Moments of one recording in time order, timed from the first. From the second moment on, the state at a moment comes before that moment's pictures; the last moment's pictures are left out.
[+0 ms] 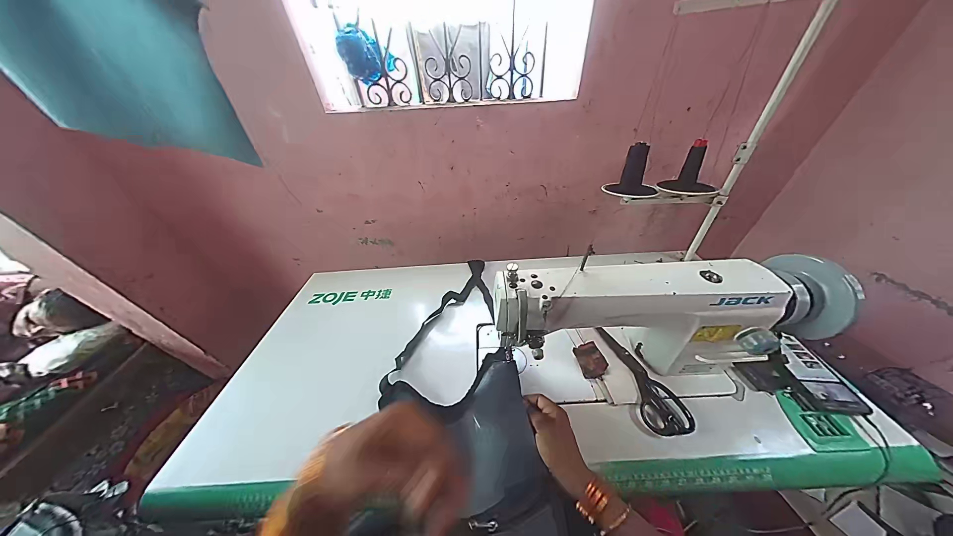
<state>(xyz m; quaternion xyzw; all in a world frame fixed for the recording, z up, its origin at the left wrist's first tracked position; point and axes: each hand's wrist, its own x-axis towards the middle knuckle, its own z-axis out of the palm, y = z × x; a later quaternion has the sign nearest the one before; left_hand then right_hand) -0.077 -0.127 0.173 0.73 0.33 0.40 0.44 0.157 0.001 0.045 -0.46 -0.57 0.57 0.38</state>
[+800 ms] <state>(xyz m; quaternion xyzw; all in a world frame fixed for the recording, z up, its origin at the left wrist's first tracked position) -0.030 0.013 0.003 0.80 0.49 0.35 -0.02 0.172 -0.045 0.043 -0.47 -0.79 0.28 0.28</state>
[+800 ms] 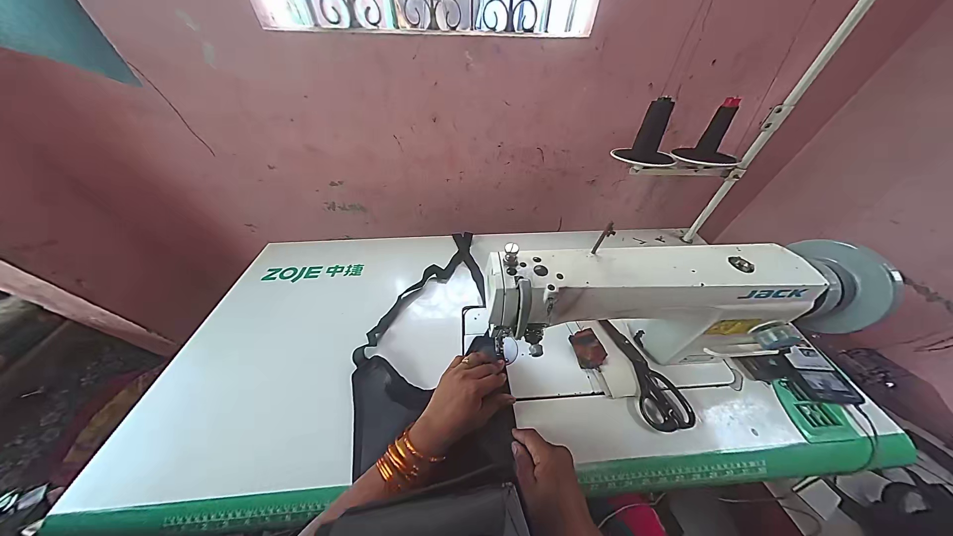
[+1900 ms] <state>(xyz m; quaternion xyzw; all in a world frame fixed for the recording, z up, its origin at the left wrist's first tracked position) 0.009 -0.057 0.048 0.53 0.65 0.43 0.32 0.166 0.077 0.048 -0.24 -0.89 0.09 0.37</state>
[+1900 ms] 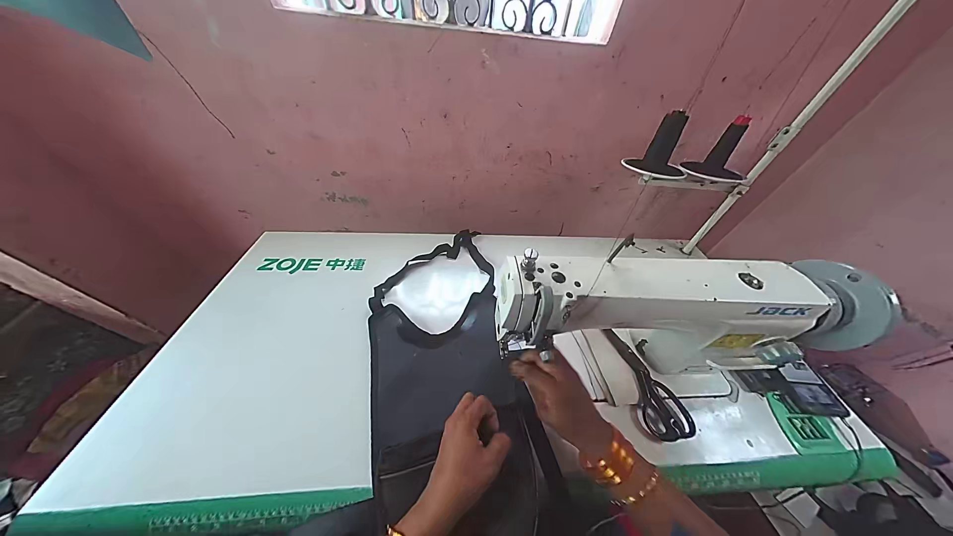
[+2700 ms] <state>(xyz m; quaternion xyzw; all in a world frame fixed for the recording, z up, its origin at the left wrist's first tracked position) -0.012 -0.072 0.060 0.56 0.68 0.38 0.27 0.164 -0.012 0.060 -0.53 -0.66 0.47 0.26</state>
